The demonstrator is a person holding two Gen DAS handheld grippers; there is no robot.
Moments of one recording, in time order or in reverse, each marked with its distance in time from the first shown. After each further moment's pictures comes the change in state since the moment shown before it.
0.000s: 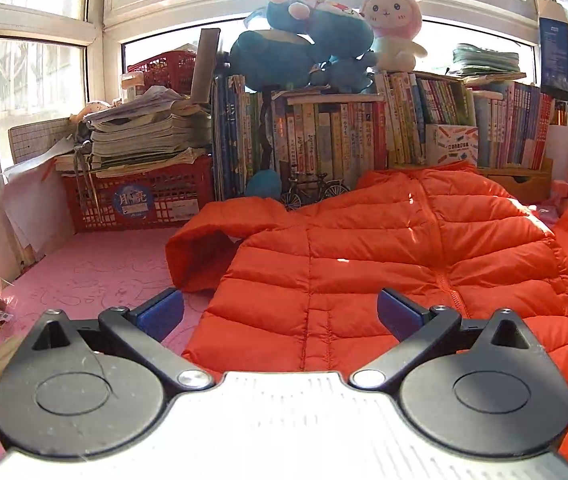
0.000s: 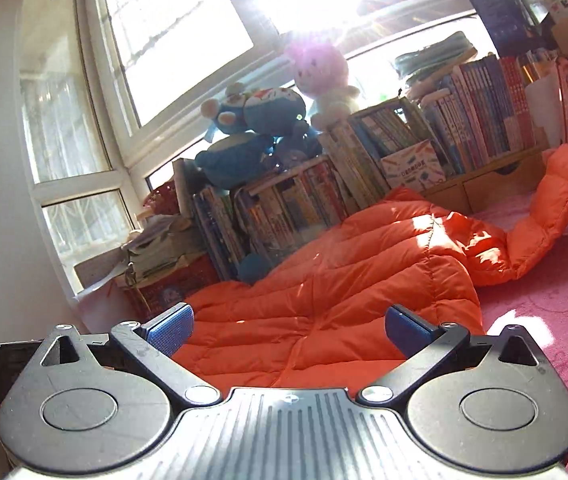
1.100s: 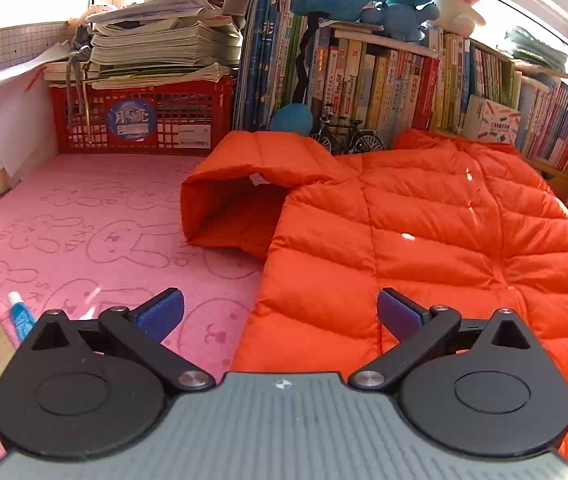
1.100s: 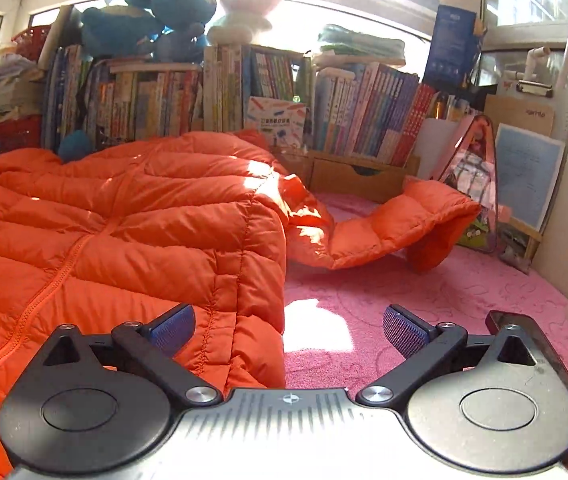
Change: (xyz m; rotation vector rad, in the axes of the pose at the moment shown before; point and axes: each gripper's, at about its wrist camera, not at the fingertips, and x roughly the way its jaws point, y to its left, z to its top) left arm 0.069 0.091 0.019 -0.183 0.165 -0.171; right arm 0.019 -0.010 -0.006 -0.414 0.126 -0.542
